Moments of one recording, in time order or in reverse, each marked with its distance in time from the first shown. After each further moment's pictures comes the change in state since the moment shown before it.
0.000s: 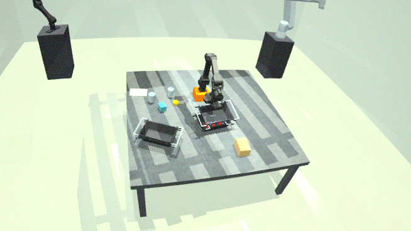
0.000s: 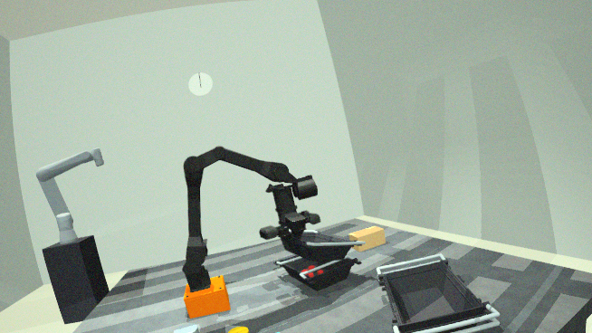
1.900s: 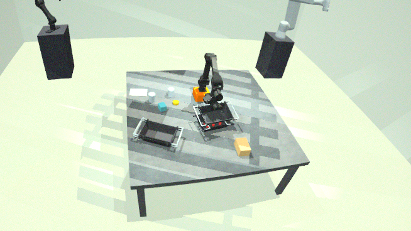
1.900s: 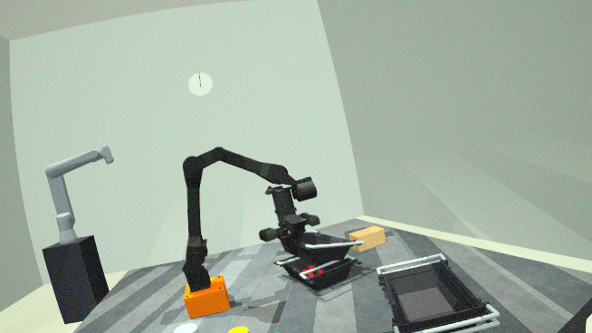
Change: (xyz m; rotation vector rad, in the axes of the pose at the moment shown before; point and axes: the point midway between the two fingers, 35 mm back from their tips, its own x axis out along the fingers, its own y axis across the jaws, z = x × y) arm 0.005 -0.003 0.000 0.000 0.000 0.004
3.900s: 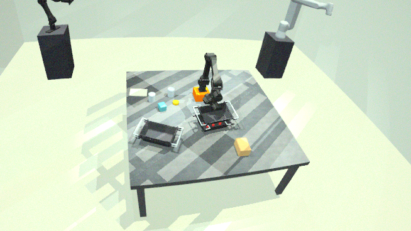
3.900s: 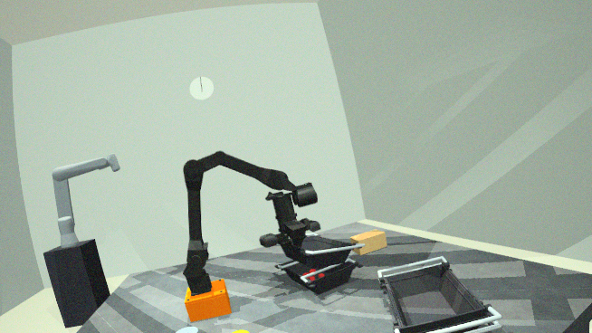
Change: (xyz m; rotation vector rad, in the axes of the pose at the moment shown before) arm 0.006 -0.003 0.000 0.000 0.000 0.000
